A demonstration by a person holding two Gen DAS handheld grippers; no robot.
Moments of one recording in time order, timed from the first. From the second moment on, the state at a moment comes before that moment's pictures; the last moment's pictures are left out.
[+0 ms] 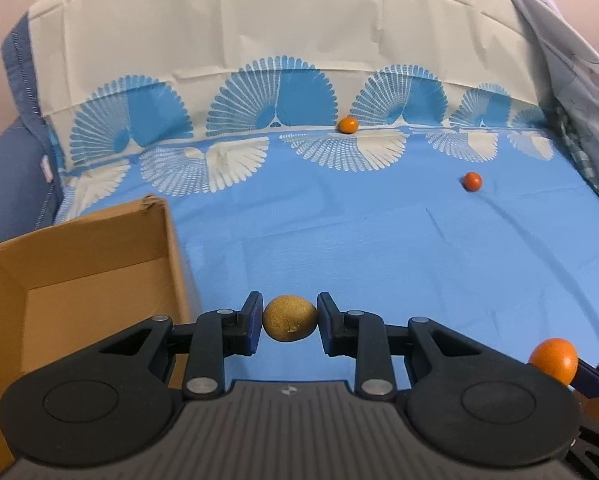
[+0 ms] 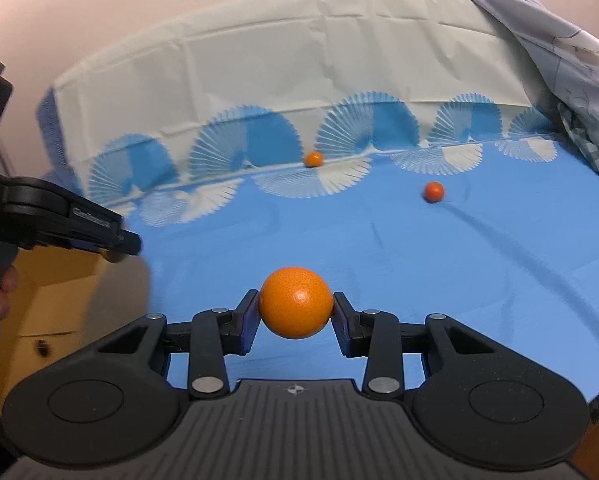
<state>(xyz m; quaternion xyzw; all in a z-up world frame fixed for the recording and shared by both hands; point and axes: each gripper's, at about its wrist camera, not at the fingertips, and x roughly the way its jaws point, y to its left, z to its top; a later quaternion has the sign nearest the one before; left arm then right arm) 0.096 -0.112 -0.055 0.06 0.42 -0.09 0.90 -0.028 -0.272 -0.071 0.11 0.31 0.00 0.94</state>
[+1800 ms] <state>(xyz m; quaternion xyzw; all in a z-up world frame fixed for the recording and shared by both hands) -0.101 -0.043 0.025 0.07 0.40 -0.08 0.91 -0.194 -0.202 -0.005 0.08 0.21 0.08 0.97</state>
